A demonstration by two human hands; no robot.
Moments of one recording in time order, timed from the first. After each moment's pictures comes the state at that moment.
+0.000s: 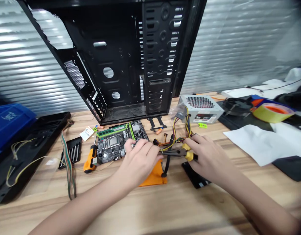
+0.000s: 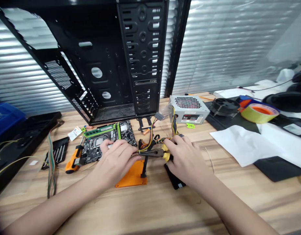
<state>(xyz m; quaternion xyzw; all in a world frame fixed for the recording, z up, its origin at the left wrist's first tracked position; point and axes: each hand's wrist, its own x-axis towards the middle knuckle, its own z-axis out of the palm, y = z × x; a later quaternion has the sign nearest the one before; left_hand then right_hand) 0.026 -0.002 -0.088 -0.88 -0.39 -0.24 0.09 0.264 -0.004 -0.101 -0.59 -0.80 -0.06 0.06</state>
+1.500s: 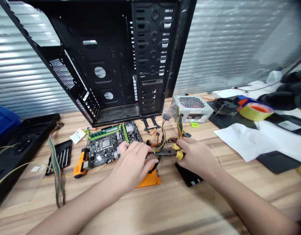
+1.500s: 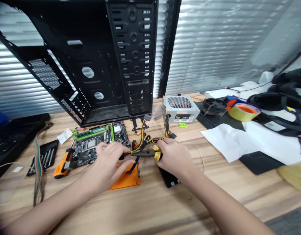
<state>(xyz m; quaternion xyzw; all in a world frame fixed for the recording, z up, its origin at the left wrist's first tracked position) 0.029 -0.001 -0.082 -0.88 -0.43 -0.21 -0.08 0.256 0.008 -0.107 -0.63 -0.77 -0.01 0.06</state>
